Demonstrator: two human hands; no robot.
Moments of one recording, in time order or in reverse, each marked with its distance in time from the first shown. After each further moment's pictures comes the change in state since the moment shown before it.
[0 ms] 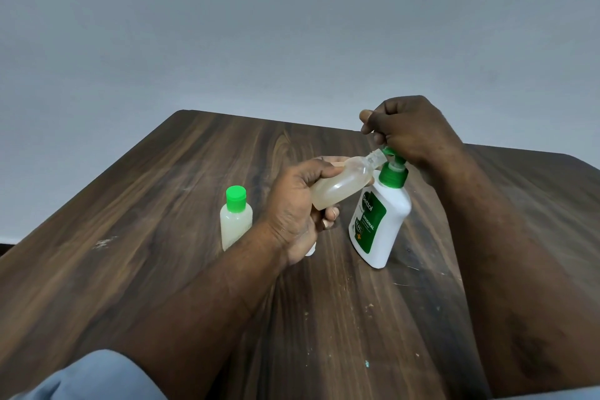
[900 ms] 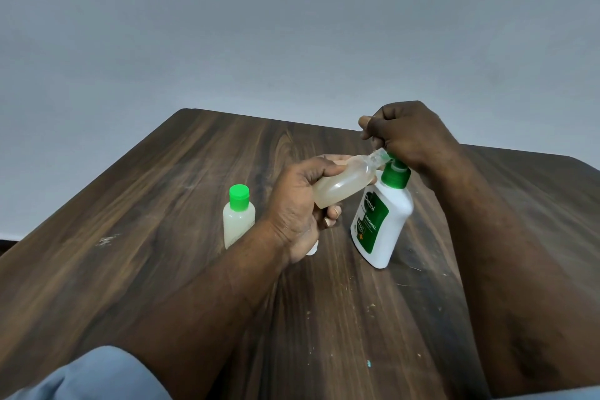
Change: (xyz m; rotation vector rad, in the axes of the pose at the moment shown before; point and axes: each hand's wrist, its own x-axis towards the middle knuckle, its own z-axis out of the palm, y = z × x) left_hand -0.002 0.000 -0.001 0.000 0.019 -0.011; right_hand 0.000 0.002 0.004 -0.020 -0.042 0.035
